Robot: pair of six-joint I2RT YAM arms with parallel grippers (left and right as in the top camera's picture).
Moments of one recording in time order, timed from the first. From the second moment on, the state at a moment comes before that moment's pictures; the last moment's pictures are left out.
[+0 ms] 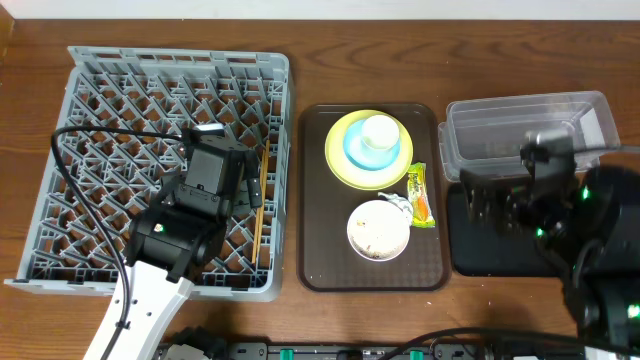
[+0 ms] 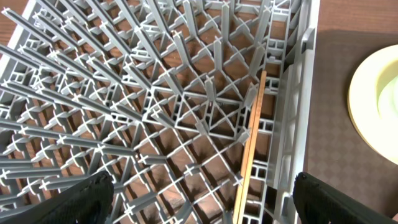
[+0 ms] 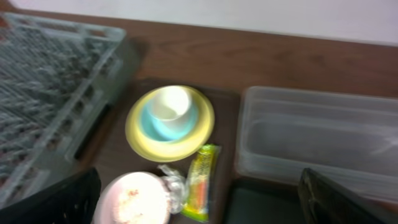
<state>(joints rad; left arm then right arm) -0.36 1.08 1.06 -0.94 -0.38 -0.38 0.07 0.84 1.09 -0.83 -0.27 0.01</state>
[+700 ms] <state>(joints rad) -0.36 1.08 1.06 -0.94 -0.38 -0.38 0.12 1.04 0.88 -0.95 -0.38 0.25</state>
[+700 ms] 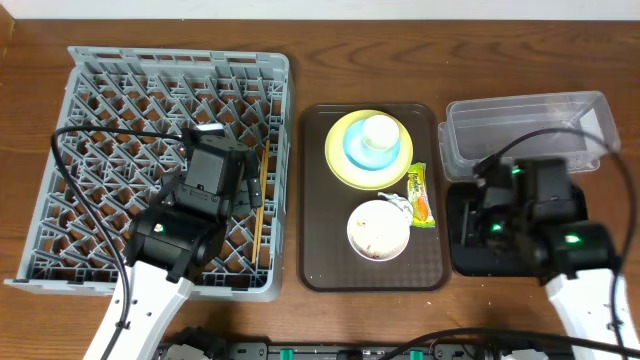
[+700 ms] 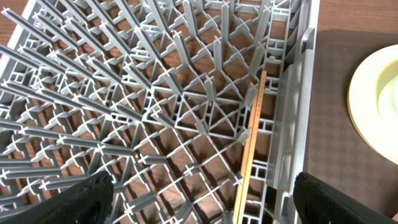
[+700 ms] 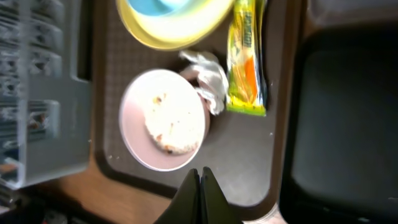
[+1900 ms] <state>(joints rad) -0.36 1.08 1.06 -0.94 -0.38 -0.38 0.53 1.40 0.66 -0.29 -0.24 0.43</state>
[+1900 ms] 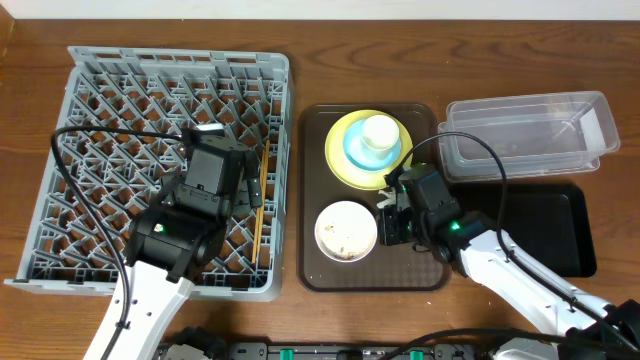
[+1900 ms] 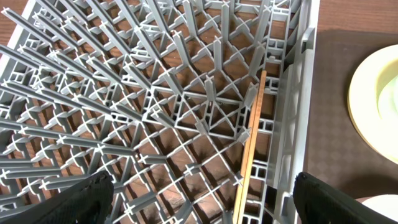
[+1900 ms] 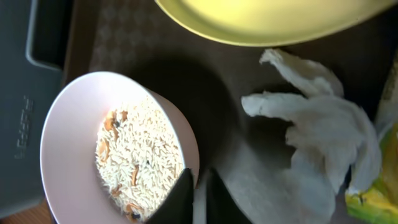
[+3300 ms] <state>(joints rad) -0.36 1.08 1.06 -0.94 -0.38 -0.38 0.43 1.55 0.76 -0.36 -0.21 0.33</state>
